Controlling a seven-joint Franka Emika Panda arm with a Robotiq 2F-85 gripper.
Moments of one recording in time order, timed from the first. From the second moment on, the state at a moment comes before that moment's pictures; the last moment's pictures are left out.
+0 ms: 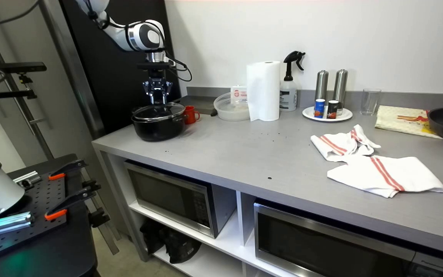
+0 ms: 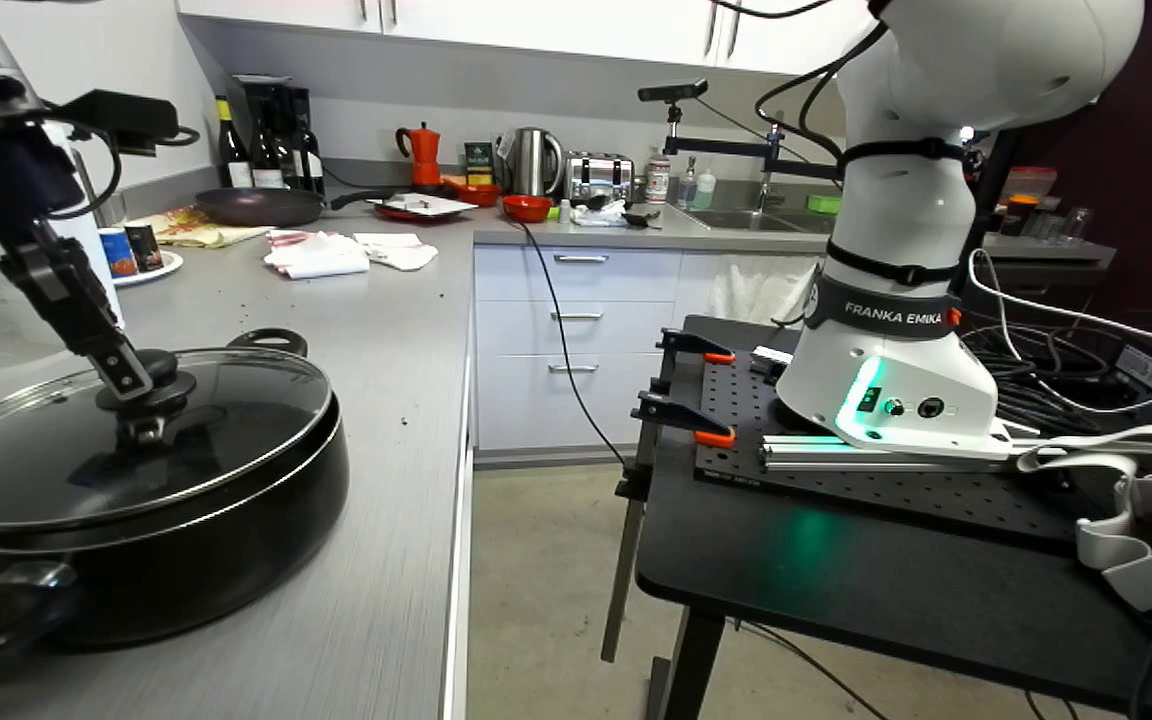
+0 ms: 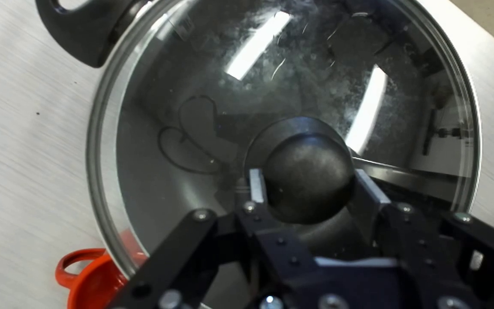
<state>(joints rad) 0.29 0.73 0.25 -1.49 -0.22 1.97 -0.38</state>
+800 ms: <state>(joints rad) 0.29 0.70 0.25 -1.55 -0.22 2.03 -0.38</state>
